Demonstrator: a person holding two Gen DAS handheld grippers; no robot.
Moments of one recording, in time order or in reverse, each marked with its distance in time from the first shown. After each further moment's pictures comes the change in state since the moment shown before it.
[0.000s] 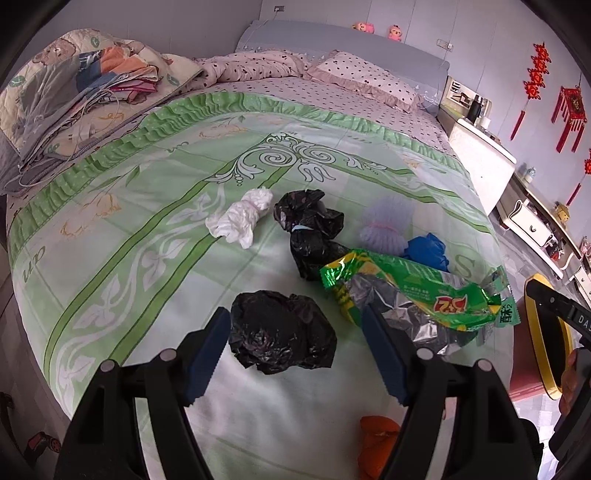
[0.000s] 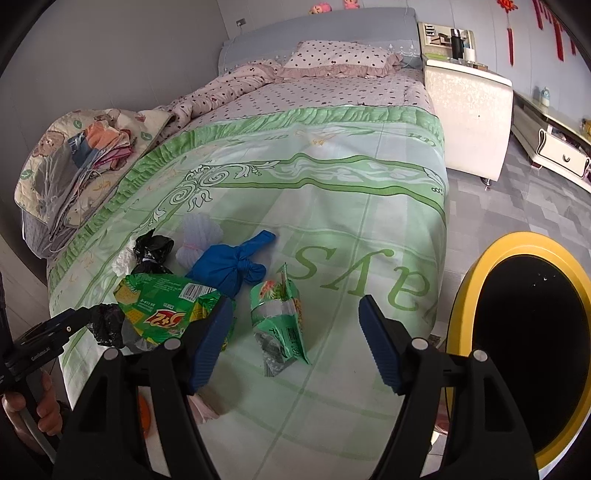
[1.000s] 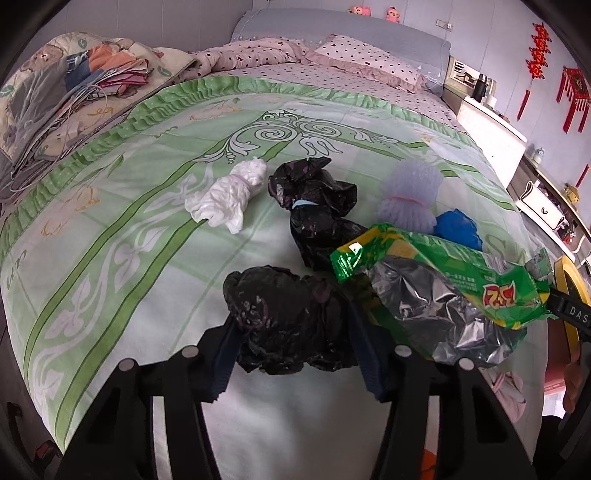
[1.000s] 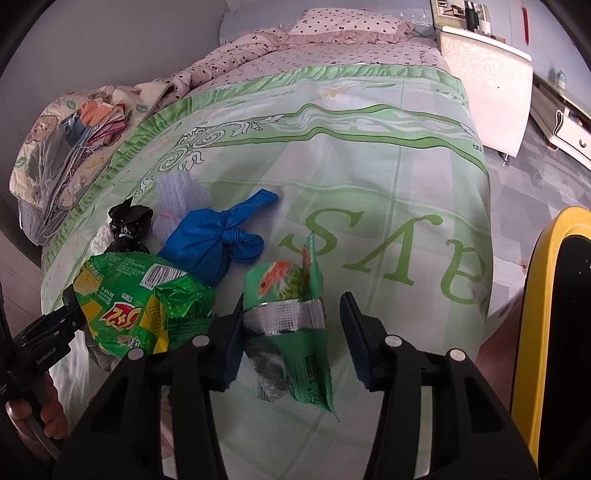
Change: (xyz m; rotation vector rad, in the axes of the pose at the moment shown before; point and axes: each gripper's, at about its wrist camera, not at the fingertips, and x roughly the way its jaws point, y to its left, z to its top) left arm 0.053 -0.008 -0.005 0.049 0.037 0.041; right arm 0.076 0.007 -0.008 -0.012 0.103 0.035
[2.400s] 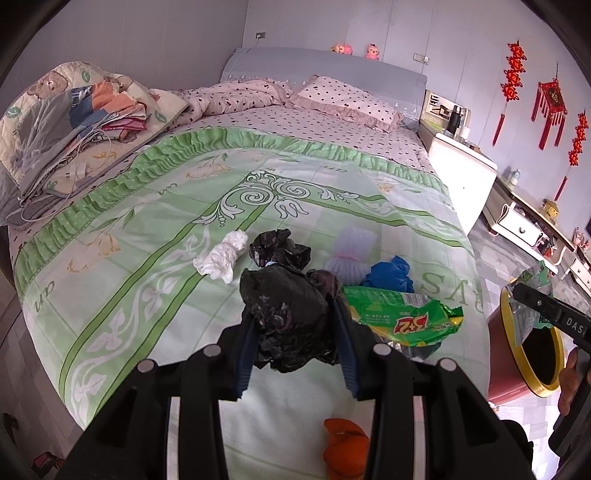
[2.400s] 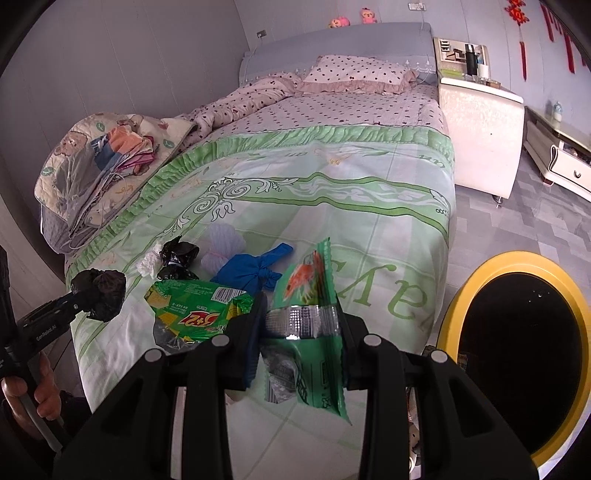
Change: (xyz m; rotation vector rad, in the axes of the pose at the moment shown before) left arm -0.105 -0.022 0.013 0.016 -0.152 -0.065; right arm -0.135 -0.004 -0.004 -0.040 -0.179 0.027
